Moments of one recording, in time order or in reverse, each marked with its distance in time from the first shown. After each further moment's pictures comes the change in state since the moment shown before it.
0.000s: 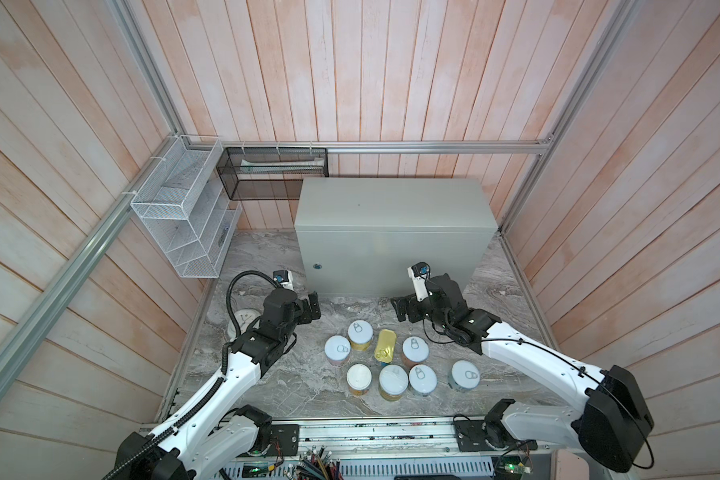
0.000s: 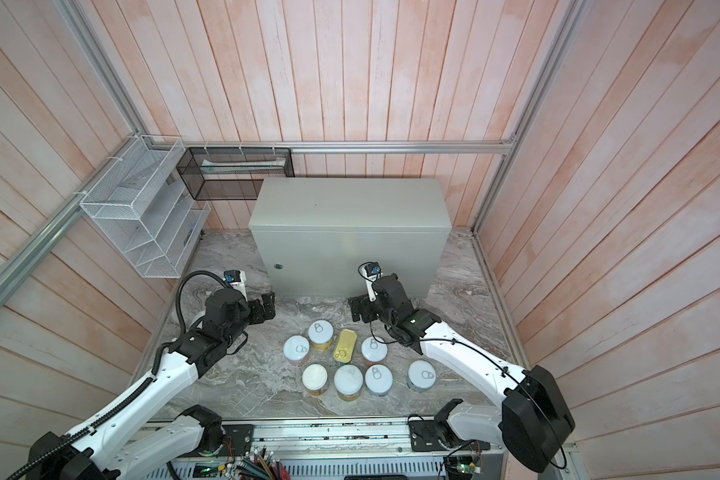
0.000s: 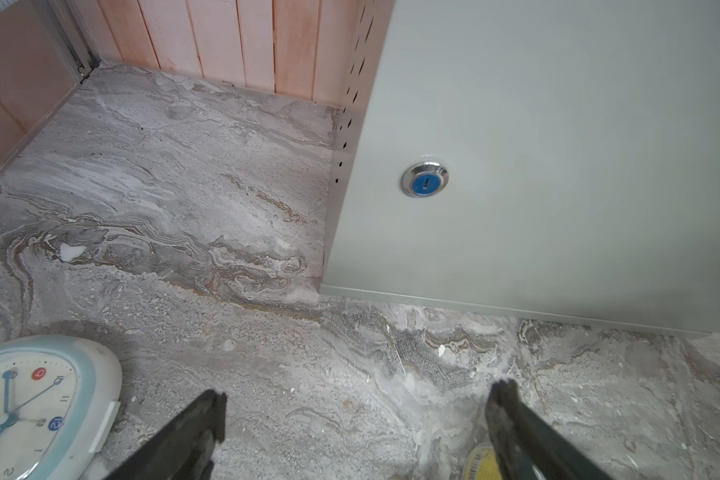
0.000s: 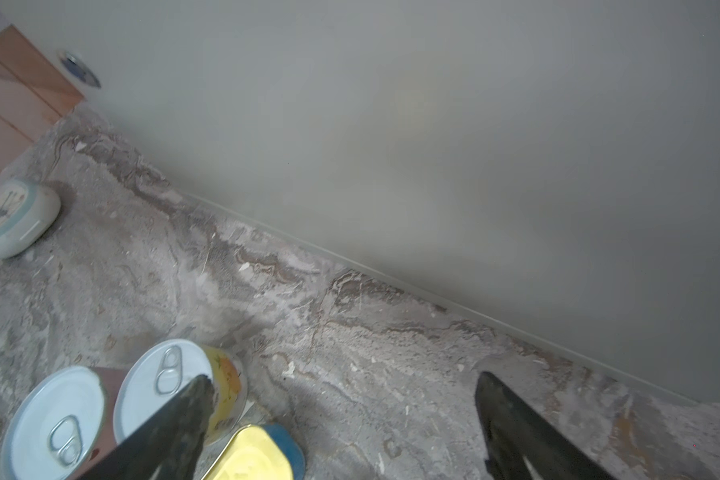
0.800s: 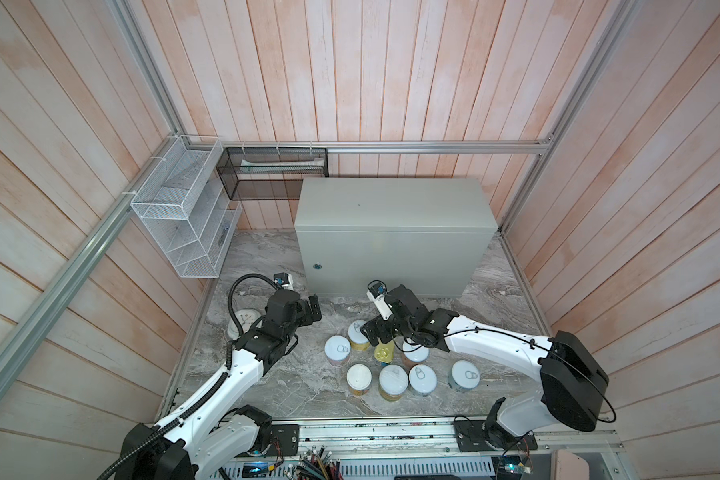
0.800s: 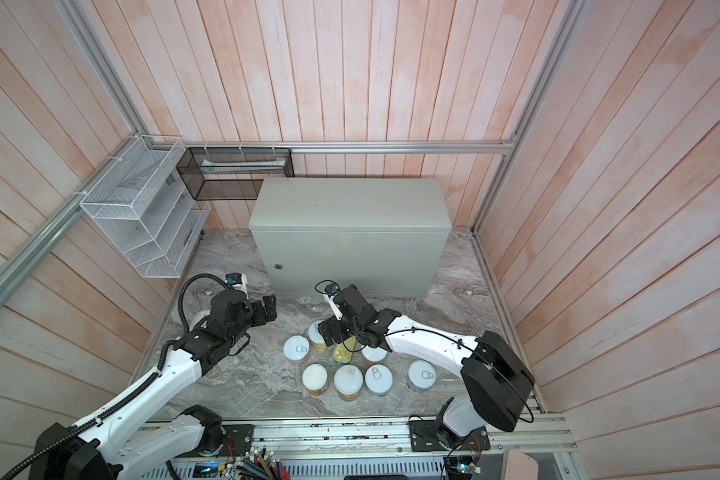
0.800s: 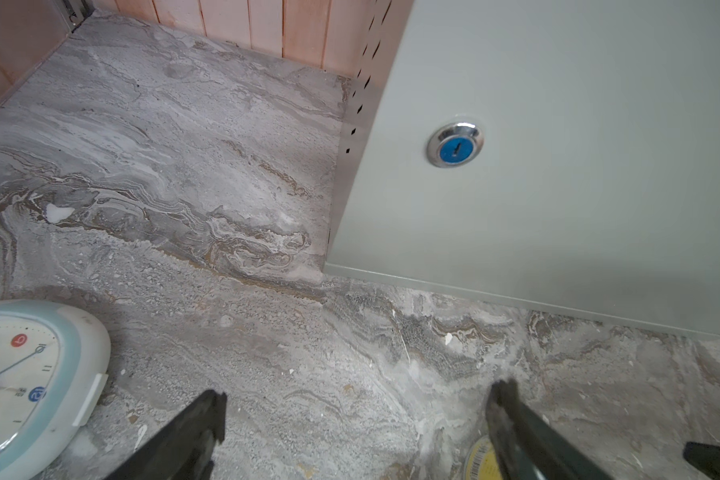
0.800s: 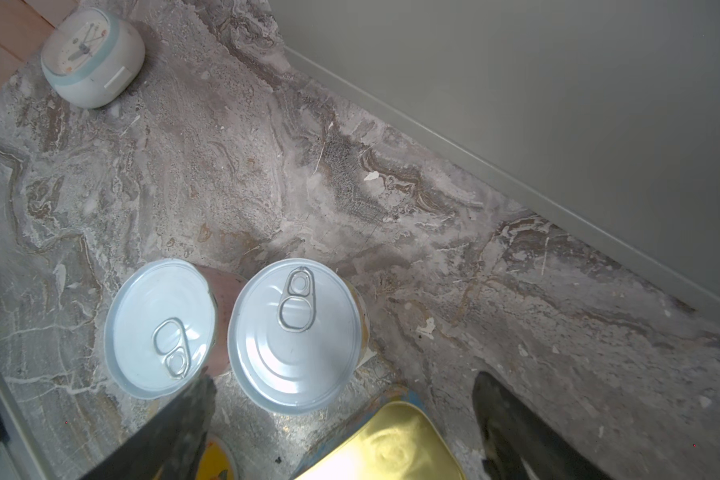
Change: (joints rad) left arm 0.000 0.039 -0.013 -0.006 0.002 -0.060; right arm 0.184 0.240 0.105 -0.055 -0.120 0.023
